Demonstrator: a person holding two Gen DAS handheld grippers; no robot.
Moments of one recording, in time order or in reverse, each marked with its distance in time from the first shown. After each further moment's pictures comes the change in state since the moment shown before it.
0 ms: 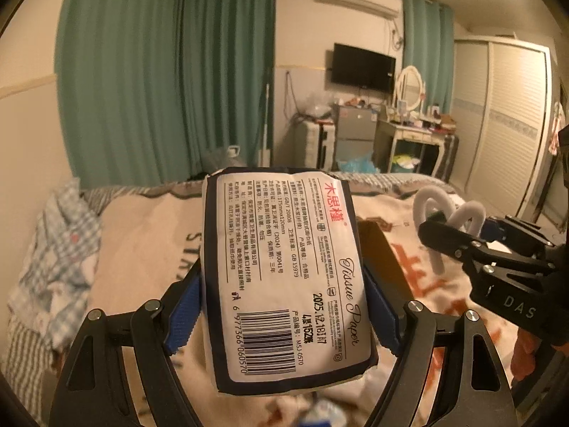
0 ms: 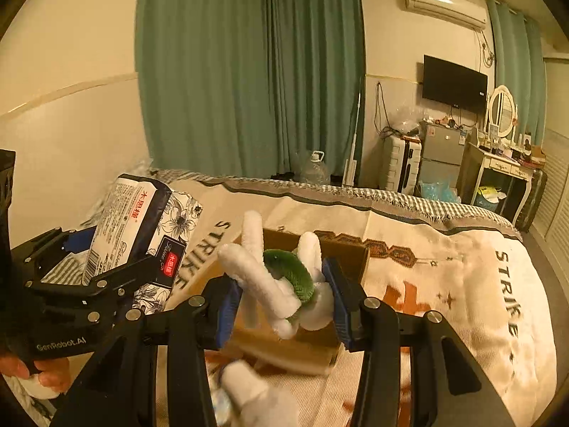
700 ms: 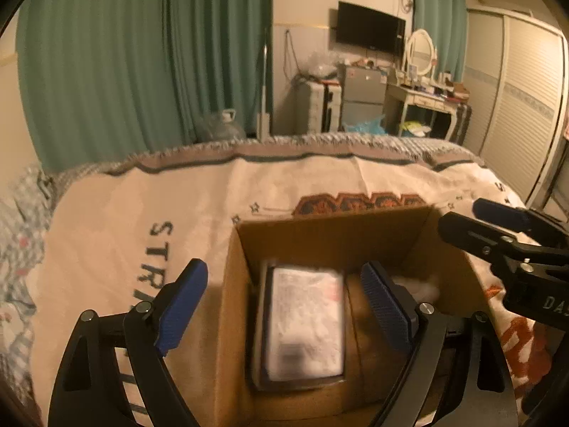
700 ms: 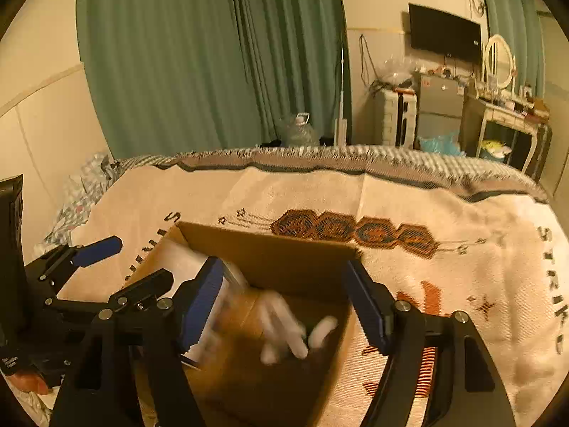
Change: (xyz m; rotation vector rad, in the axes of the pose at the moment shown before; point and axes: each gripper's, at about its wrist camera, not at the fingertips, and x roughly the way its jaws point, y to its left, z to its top) left arm 0.127 -0.008 0.005 0.014 0.122 0.016; right arm 0.117 -0.064 -0.003 0.092 0.092 -0.021
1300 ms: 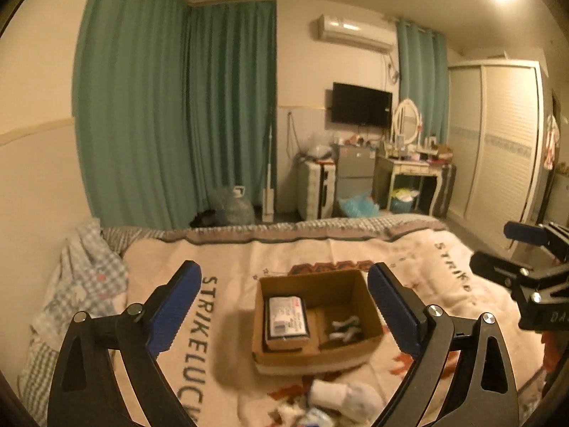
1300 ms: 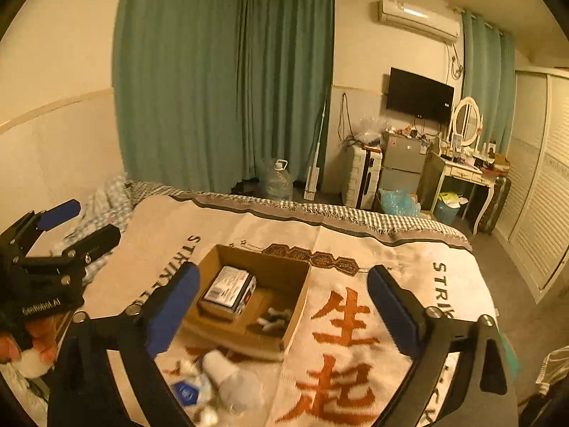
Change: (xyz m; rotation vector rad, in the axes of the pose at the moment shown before) left arm -0.252 -0.005 0.007 -0.015 -0.282 0.002; right arm -0.271 0.065 -0.001 -0.107 -0.134 -0.129
